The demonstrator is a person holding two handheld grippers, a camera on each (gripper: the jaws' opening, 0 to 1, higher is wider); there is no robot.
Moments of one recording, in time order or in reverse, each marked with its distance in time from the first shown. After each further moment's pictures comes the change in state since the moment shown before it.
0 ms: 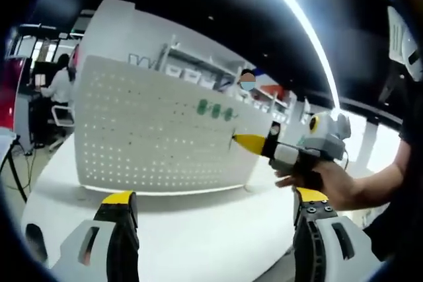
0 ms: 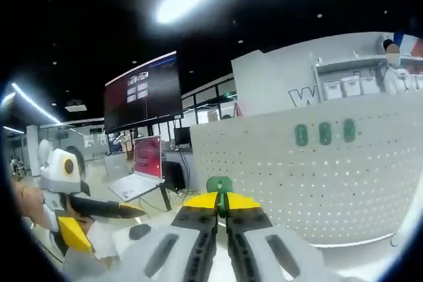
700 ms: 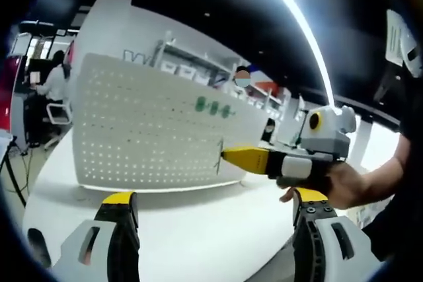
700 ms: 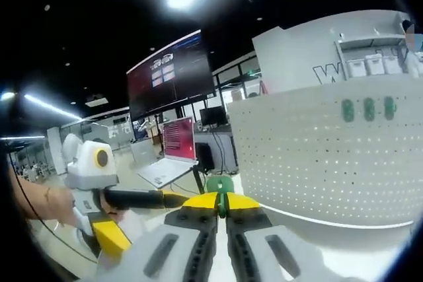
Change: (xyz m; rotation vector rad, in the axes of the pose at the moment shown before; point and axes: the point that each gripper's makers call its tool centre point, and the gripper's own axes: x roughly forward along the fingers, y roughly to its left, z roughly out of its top) left arm -0.003 0.001 -0.001 0.010 0.041 -0.054; right arm -0.001 0.080 -0.026 0.070 0.166 0.201
